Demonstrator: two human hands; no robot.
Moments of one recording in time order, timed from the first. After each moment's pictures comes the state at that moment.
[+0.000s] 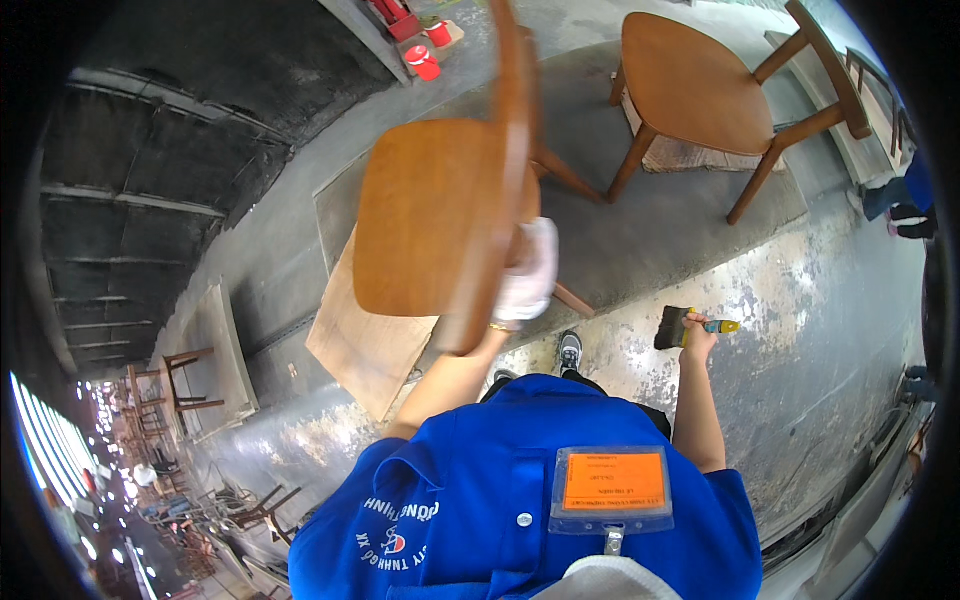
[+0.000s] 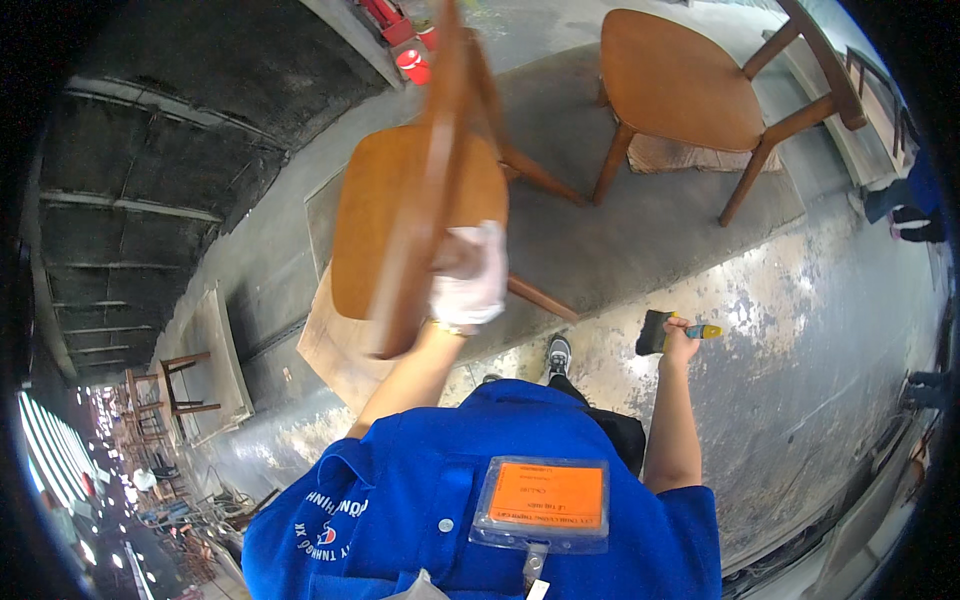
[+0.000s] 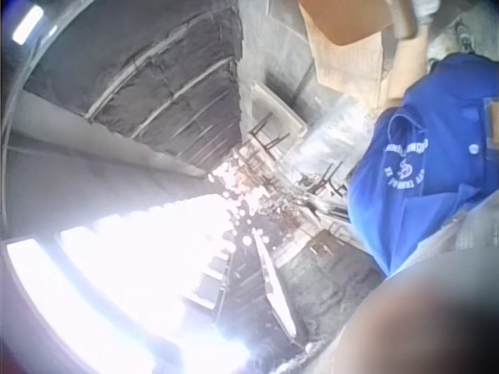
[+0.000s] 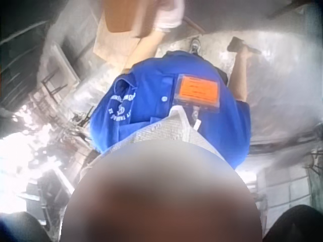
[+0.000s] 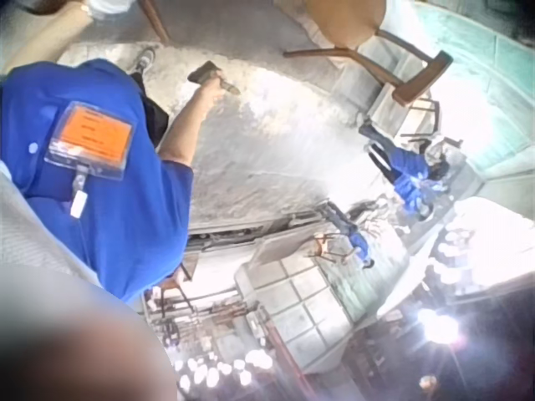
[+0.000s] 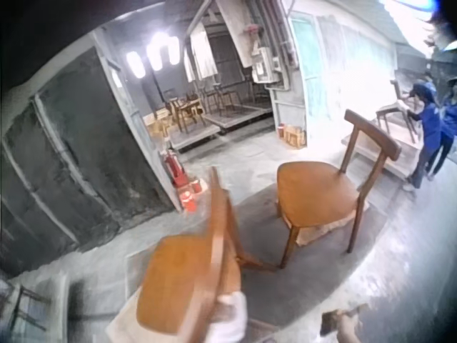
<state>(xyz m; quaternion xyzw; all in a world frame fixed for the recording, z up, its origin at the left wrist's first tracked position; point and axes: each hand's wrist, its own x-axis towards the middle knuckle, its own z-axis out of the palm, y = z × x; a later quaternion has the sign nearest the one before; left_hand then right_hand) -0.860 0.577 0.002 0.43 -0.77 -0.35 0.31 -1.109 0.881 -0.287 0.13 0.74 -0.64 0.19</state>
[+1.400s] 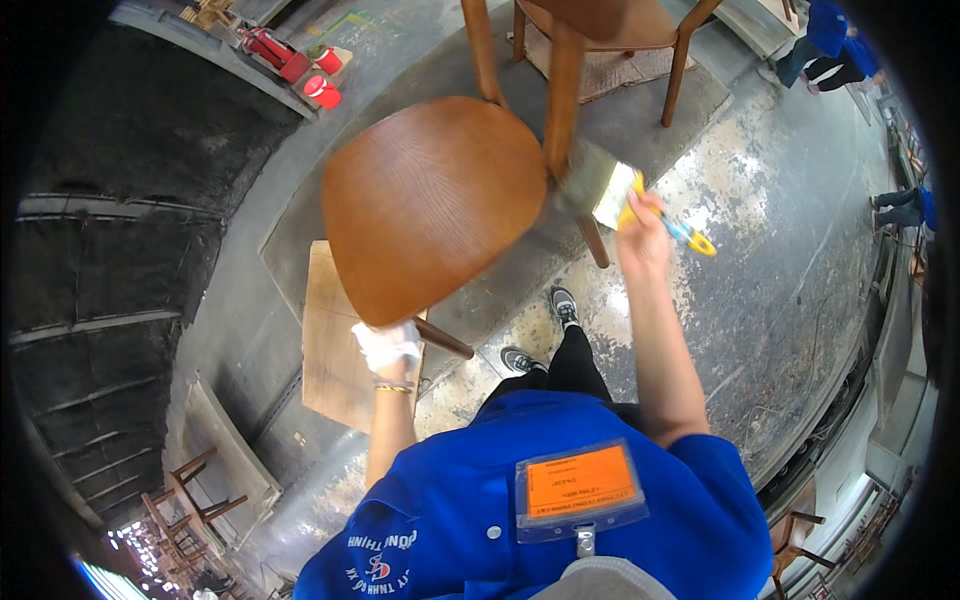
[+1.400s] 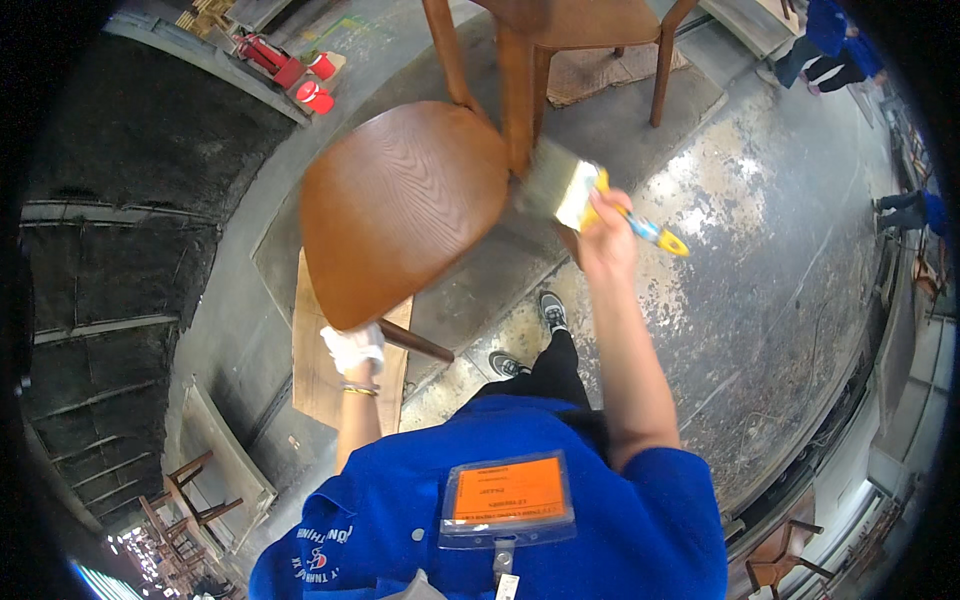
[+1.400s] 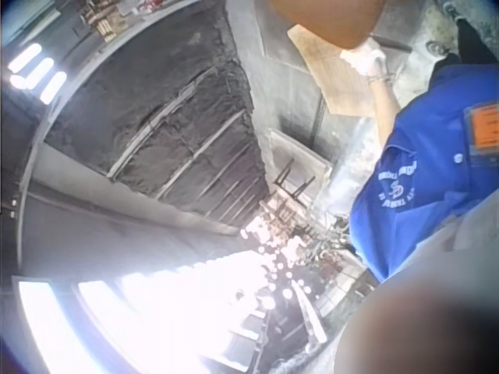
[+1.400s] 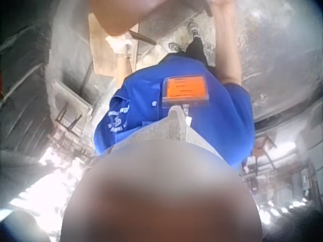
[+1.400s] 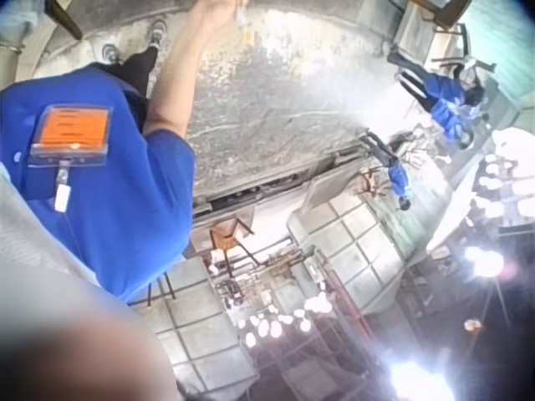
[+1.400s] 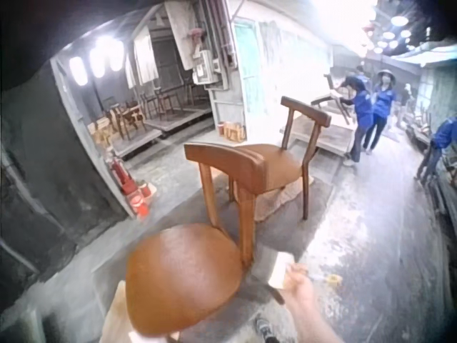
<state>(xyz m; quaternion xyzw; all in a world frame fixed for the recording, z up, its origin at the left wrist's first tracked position) -0.594 0.510 -0.113 0.46 -0.88 0.00 -0.12 -0.942 0.753 -0.112 0.03 0.26 -0.94 0.20</state>
